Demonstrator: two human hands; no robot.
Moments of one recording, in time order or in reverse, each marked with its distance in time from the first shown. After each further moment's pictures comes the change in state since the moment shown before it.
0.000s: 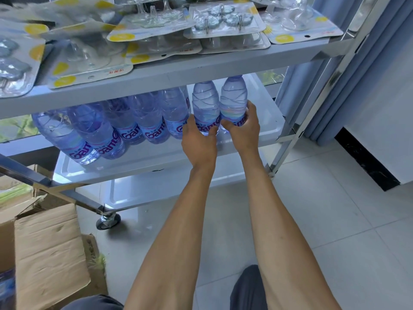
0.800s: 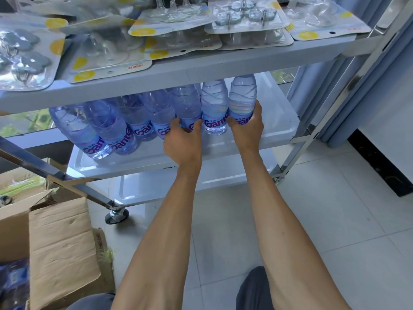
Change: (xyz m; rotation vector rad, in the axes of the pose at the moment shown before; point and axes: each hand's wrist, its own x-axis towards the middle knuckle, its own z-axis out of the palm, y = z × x) left_hand 0.033 -0.029 -0.044 0.242 0.227 -0.082; right_hand -0.001 0.003 0.034 -0.006 0.084 0.031
